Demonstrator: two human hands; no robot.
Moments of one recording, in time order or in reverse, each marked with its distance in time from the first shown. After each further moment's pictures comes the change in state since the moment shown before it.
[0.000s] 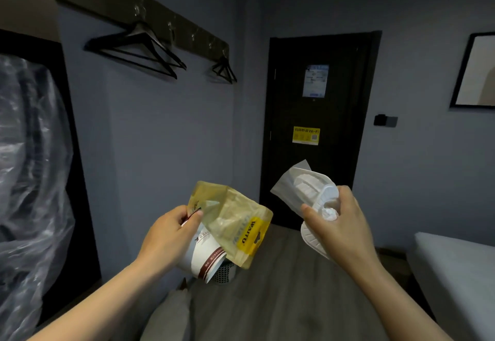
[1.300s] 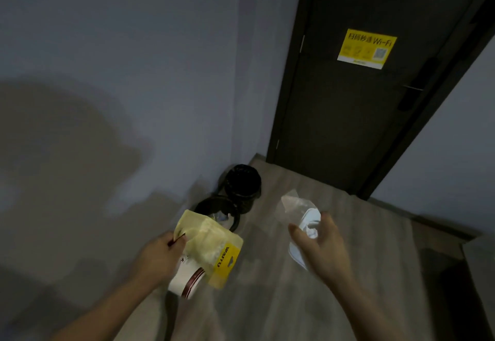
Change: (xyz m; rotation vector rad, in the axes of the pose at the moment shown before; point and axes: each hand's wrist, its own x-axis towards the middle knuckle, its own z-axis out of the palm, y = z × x) left_hand 0.409 -0.309 0.384 0.214 -0.377 -0.556; right_hand 0.349 0.372 0.428 -0.138 -0.379 0.413
